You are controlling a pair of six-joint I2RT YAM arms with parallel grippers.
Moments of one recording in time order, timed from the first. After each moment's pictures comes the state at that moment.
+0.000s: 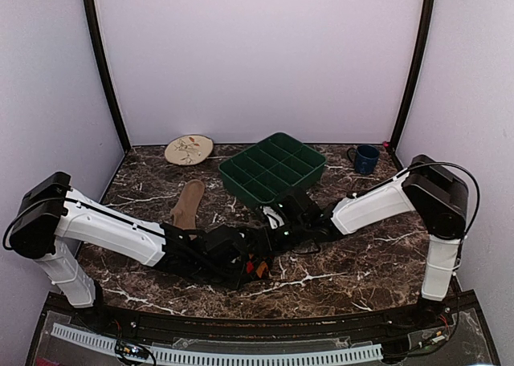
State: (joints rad) left arm -1.22 1.66 0.86 -0.23 -0.14 -0.78; right arm 0.95 1.92 1.03 0.11 -0.38 0.64
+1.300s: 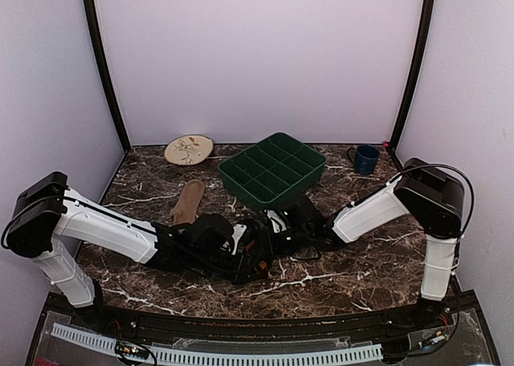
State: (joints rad) left arm -1.14 1.62 0.77 0.08 0.12 -0.70; right arm 0.95 1.96 0.93 0.32 -0.37 0.72
